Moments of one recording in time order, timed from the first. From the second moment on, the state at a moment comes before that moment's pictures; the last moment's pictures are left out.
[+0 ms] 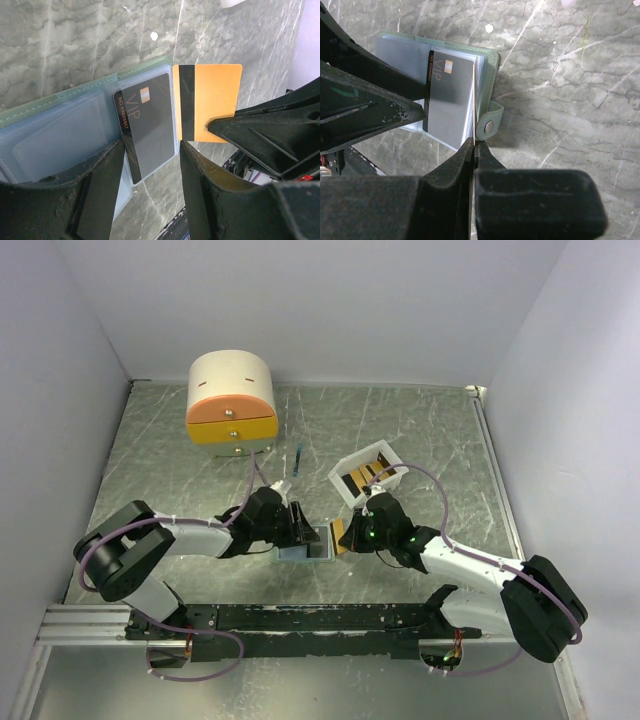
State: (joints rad) left arm -0.82 1.56 0.53 0.37 0.21 -0.97; right arm 0.70 1.14 0.40 -0.01 -0.11 0.68
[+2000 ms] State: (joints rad) left arm -0.74 1.31 0.44 0.06 0.10 -0.78; right arm 0.83 1.31 0.44 0.26 -0.14 0.81
